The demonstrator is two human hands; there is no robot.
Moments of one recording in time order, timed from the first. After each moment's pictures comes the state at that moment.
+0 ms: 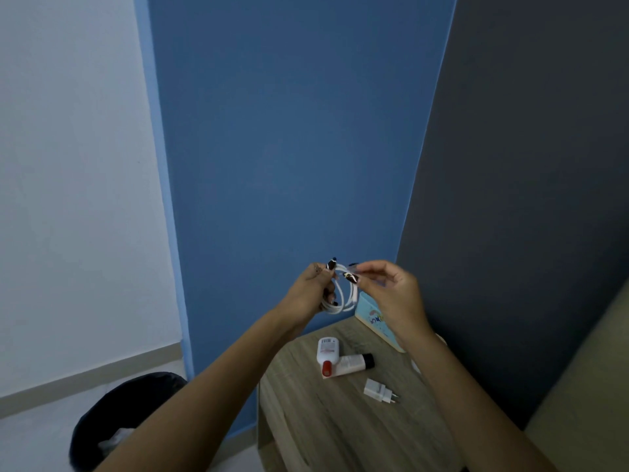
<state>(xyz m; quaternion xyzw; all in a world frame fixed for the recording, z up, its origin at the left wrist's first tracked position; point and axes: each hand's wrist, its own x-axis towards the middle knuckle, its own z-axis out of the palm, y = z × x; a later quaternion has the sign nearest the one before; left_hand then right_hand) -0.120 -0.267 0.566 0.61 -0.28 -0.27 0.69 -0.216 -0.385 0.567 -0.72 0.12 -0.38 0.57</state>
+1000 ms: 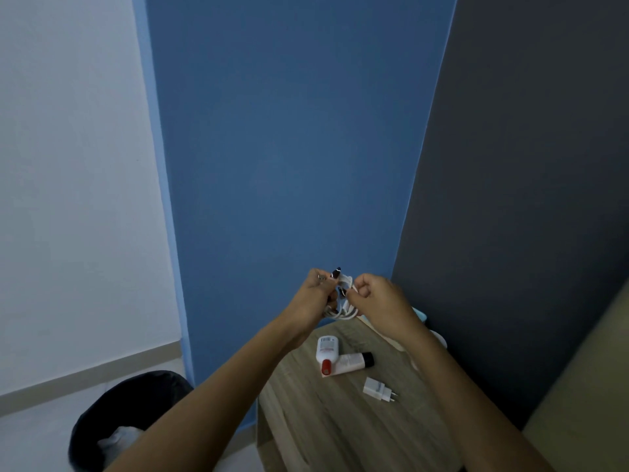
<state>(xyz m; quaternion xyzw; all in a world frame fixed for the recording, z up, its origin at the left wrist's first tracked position) -0.125 -0.272 0.553 0.62 -0.29 -0.27 0.67 -0.208 -0.393 0.557 -0.90 0.19 -0.23 0.33</state>
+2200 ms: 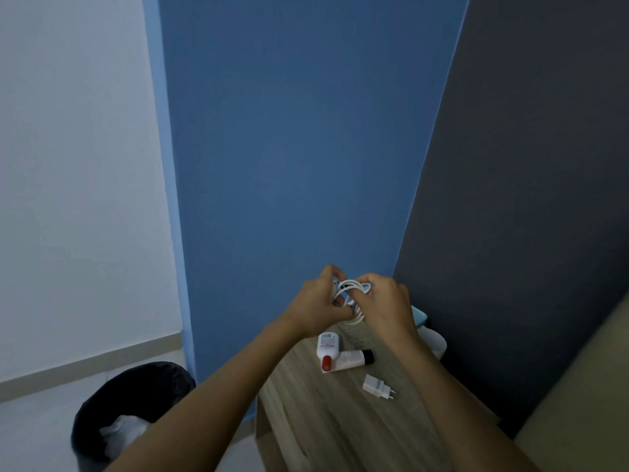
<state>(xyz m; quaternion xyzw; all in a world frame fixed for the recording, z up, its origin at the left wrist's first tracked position) -0.125 -0.264 0.551 0.75 -0.46 -0.08 0.46 -0.209 -0.381 0.552 -0.89 0.24 -0.31 0.24</state>
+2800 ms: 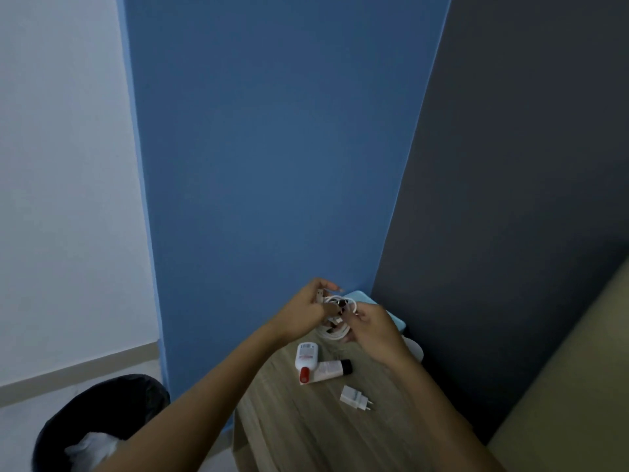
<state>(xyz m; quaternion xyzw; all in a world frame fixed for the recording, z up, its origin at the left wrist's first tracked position) -0.122 -0.291 0.559 0.70 -0.39 -0.21 0.56 -0.224 -0.407 0.543 -0.82 0.25 -0.20 0.47</state>
